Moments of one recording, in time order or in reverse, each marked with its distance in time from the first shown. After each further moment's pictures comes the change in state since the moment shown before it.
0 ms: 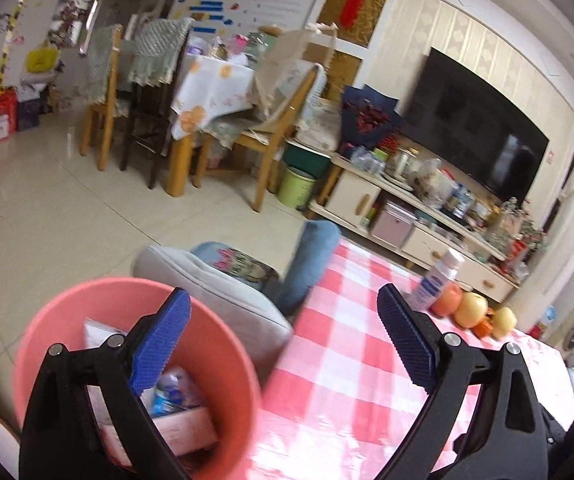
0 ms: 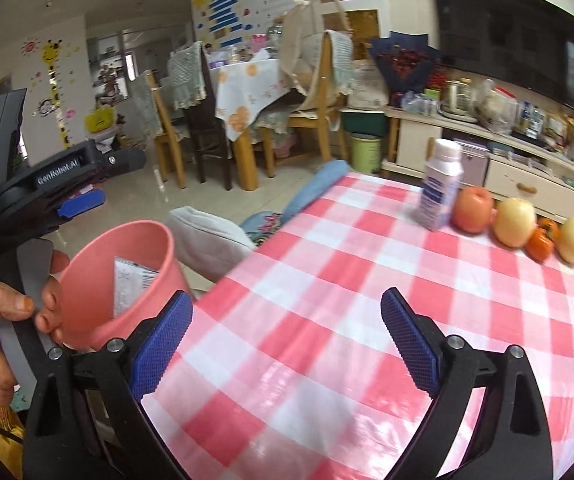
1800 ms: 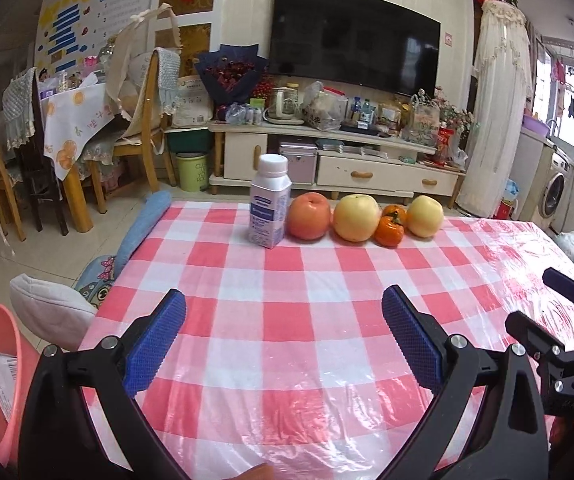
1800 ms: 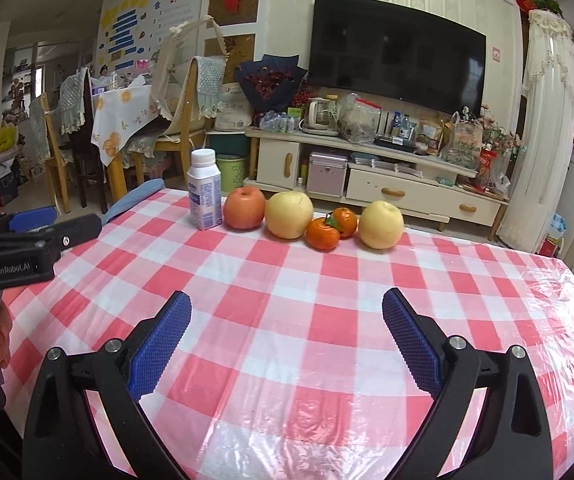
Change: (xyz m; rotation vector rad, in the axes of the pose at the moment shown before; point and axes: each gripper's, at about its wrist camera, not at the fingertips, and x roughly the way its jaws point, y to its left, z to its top) left arm 0.033 -0.238 -0.105 0.431 0.103 -0.186; right arm -0.106 -0.192 -0.049 0.065 -0.098 -0.414
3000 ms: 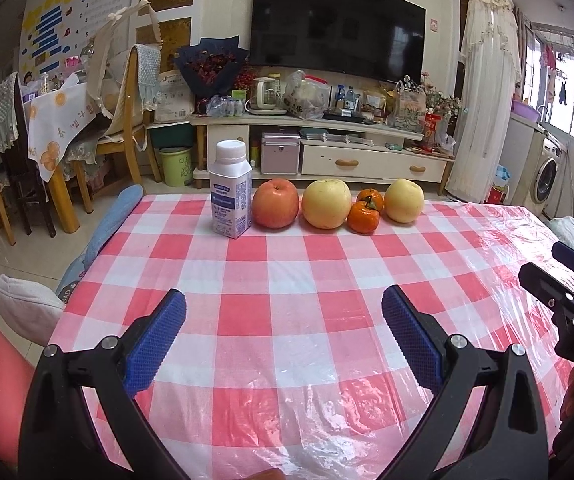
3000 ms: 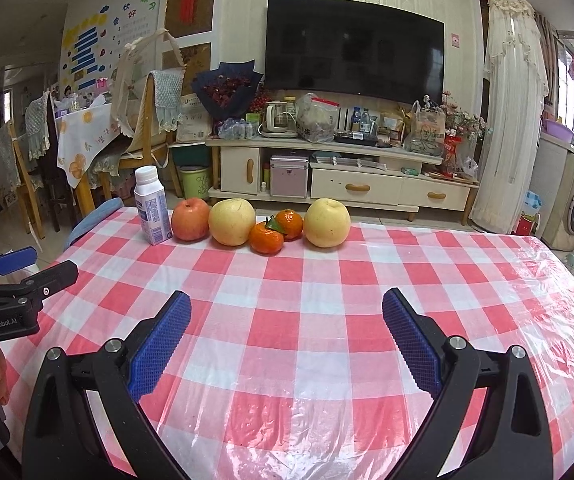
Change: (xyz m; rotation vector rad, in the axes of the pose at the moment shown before) left arm 0.017 -0.041 -0.007 0.032 0.030 -0.017; right arm -0.001 -0.052 -0.004 0.095 -0.016 -0.091
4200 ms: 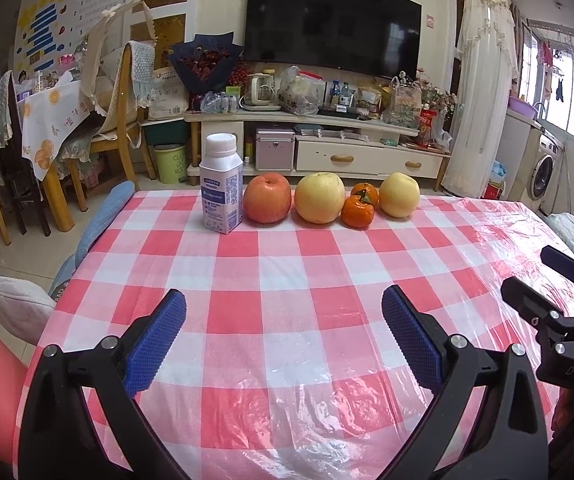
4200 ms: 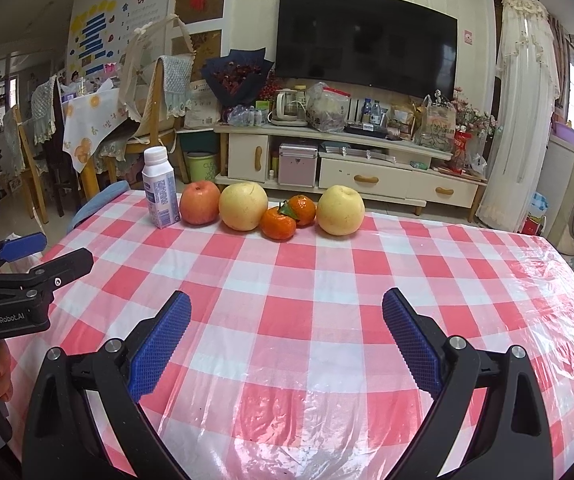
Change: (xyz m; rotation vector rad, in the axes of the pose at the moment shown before) left arm 0.008 -0.006 -0.004 0.011 0.010 -0.022; right arm 0.014 0.016 -0.008 -0.033 0.045 0.019
